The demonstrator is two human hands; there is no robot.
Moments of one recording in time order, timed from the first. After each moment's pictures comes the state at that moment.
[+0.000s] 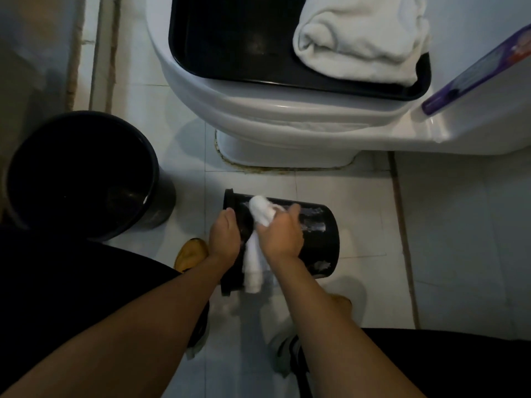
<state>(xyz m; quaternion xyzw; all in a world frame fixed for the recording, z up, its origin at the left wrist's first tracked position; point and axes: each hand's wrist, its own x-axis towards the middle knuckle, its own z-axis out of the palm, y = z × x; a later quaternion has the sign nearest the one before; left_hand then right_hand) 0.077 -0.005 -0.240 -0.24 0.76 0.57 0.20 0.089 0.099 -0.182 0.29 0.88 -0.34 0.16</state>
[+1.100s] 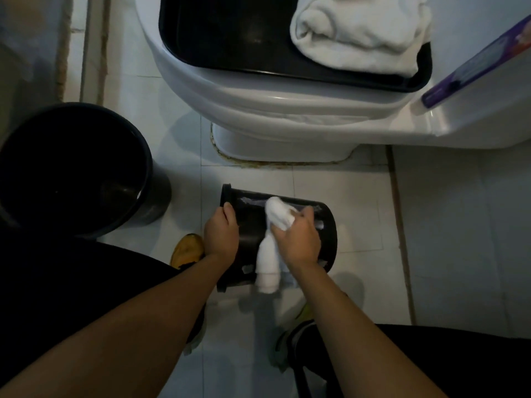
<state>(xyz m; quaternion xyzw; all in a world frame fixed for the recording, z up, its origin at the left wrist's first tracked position) 0.077 -0.002 -0.241 -0.21 0.84 0.48 0.16 0.115 0.135 -0.196 0.33 0.86 -0.36 0.13</state>
